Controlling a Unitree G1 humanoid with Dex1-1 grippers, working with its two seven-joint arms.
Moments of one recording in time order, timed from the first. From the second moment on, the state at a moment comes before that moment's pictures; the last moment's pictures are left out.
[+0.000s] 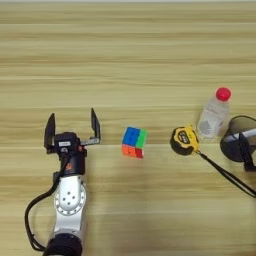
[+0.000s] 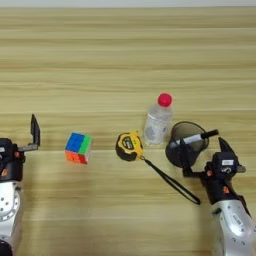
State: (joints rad) left arm -0.07 -0.02 0.10 0.66 0.04 -0.91 0.10; right arm 0.15 -0.21 -0.23 0.27 0.28 -0.44 0.36
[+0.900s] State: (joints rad) left arm -0.07 -0.02 0.10 0.66 0.04 -0.91 0.10; right arm 0.12 -0.19 -0.23 0.15 0.34 -0.46 0.40
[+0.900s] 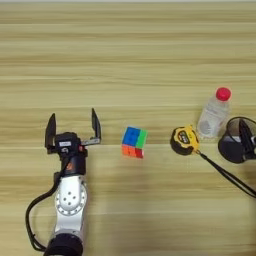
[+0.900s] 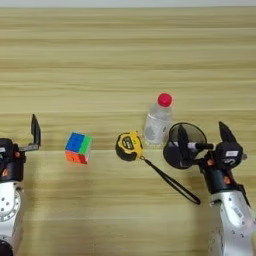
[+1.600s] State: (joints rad) left arm -0.06 -0.02 0.09 0.64 0.06 -0.91 0.10; right arm -0.04 -0.23 -0.29 0.28 0.26 -0.40 0.25
